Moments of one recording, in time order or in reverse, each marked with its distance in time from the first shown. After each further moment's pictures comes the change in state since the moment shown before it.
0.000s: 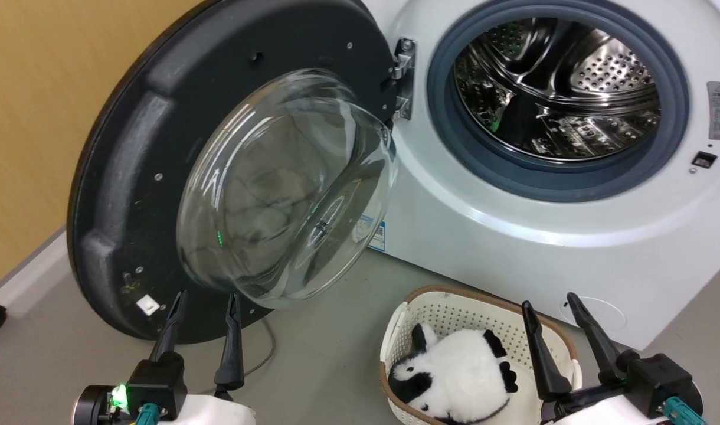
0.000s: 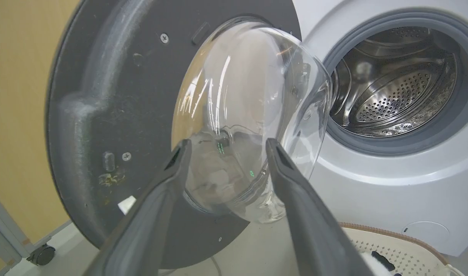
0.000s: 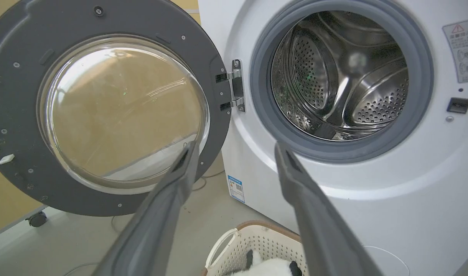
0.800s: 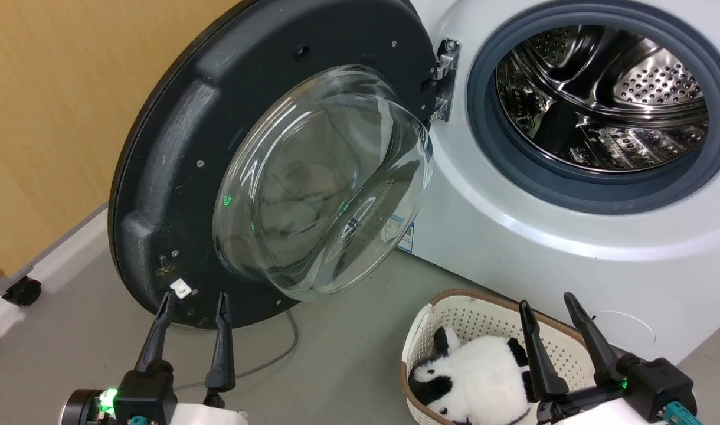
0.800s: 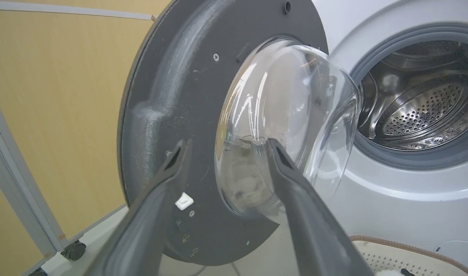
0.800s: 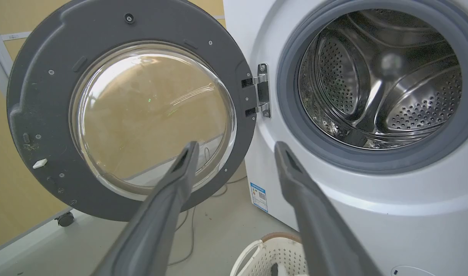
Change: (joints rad) left arm 0.026 0.015 0.005 -0.042 0.000 0.012 -0.043; right arm 0.000 0.000 0.024 0.010 0.035 0.000 -0.043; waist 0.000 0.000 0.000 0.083
